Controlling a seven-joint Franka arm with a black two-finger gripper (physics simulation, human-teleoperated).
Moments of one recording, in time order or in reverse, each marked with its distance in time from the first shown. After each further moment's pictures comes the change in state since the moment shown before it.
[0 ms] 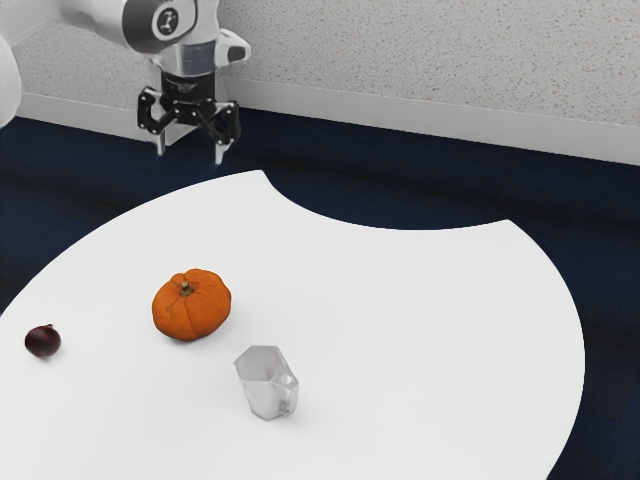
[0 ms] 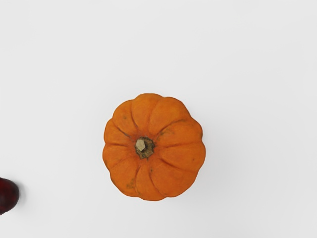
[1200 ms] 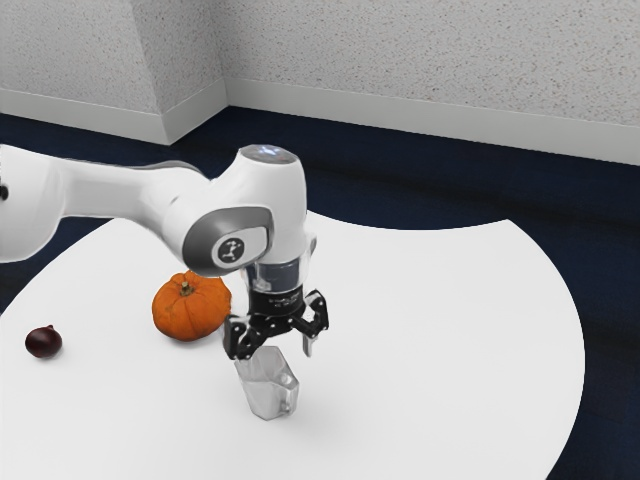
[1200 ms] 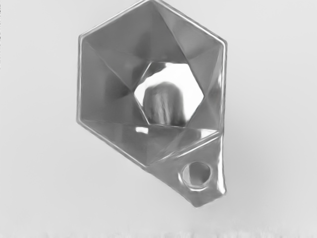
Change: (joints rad) arm -0.216 -0.198 -0.131 -0.809 -0.236 0.524 -0.945
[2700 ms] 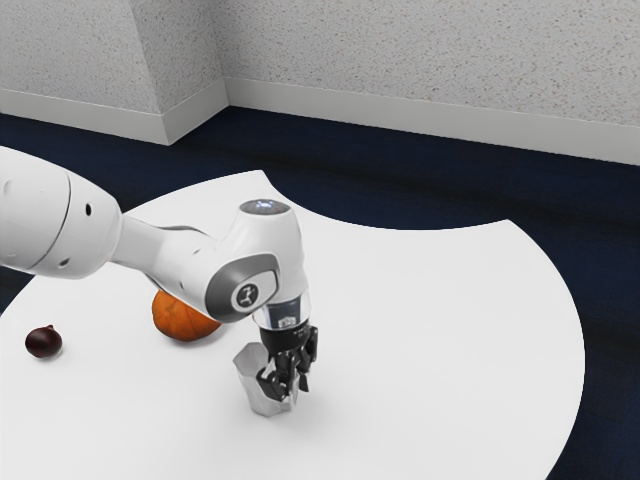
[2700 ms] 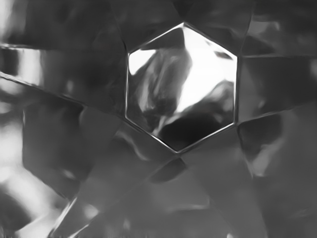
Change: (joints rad) arm 0.048 0.197 0.021 -0.047 -0.113 0.280 -0.450
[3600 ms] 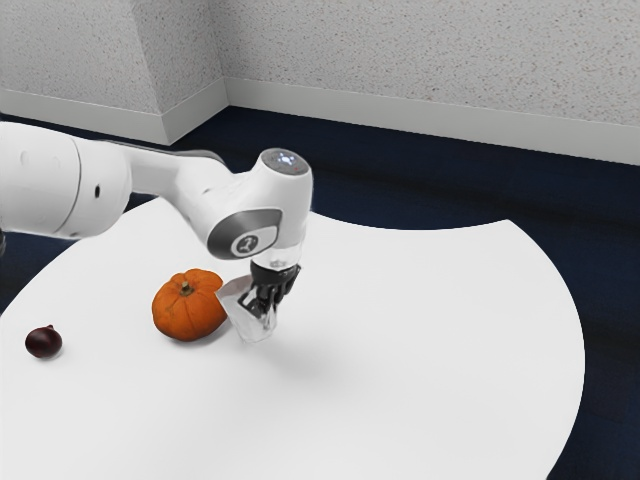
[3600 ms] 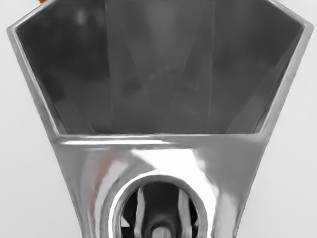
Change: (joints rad) arm 0.108 0.109 0.007 0.272 0.468 -0.166 -0.024
